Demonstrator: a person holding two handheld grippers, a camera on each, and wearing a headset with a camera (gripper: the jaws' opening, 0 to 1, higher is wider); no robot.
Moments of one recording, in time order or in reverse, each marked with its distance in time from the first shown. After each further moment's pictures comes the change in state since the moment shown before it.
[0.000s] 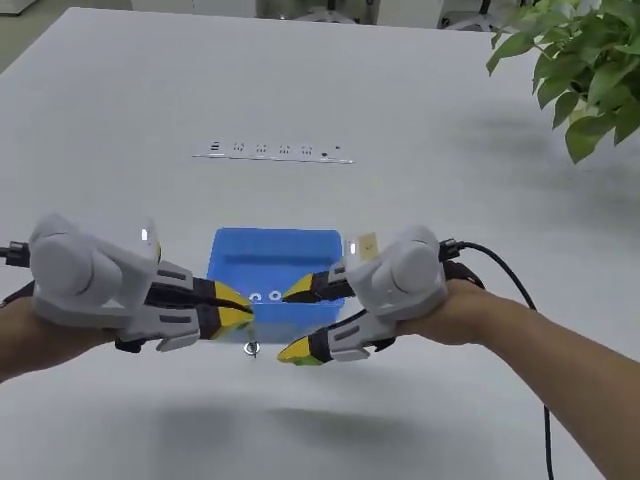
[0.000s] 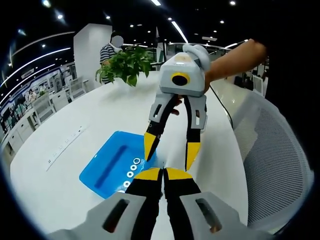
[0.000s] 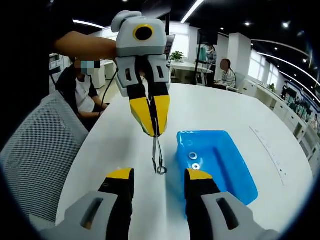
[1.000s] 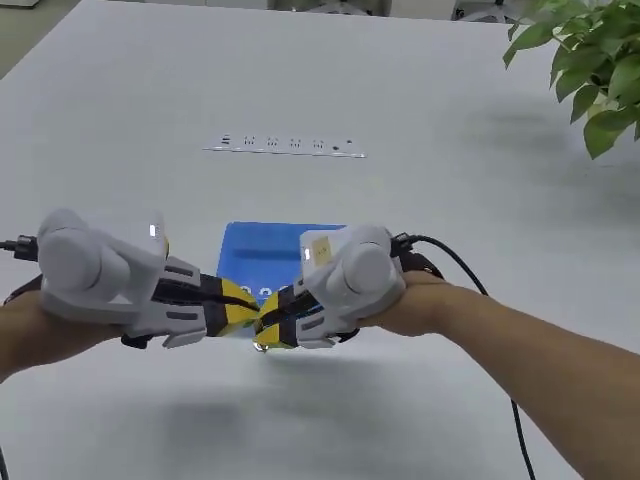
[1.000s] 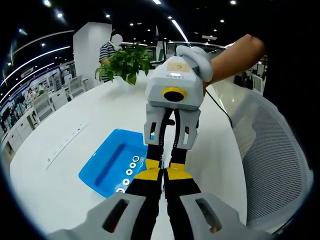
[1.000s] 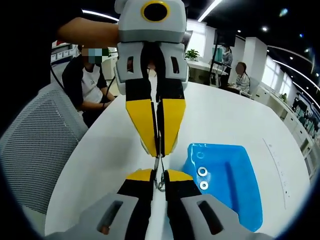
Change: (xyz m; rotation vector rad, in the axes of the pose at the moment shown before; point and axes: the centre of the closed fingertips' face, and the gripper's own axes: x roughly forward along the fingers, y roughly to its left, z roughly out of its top) left arm 0.000 -0.001 -0.003 -0.002 0.014 -0.008; right arm 0.037 0.006 0.010 -0.104 0.036 0.084
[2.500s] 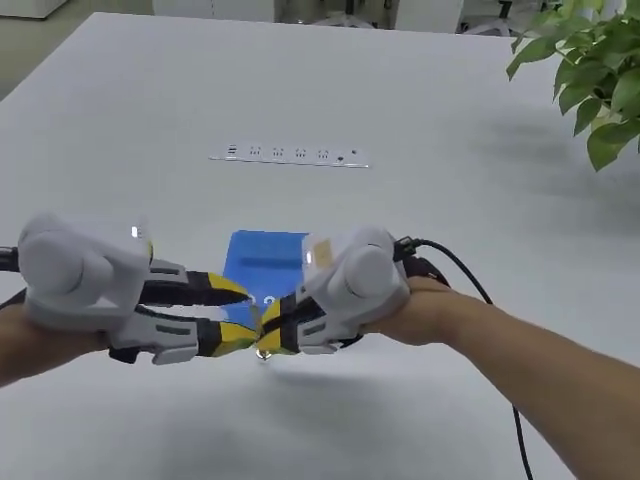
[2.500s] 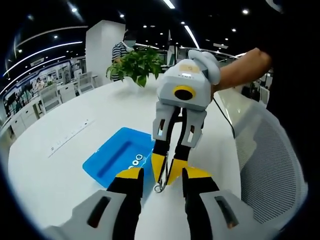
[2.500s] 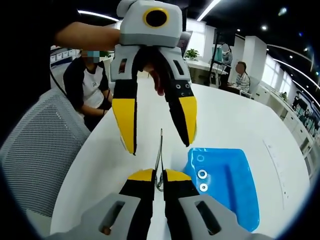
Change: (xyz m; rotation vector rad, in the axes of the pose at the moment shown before) left arm -0.017 0.001 0.001 -0.103 -0.044 0.053; right arm -0.008 0.003 0.012 0.011 0.003 0.003
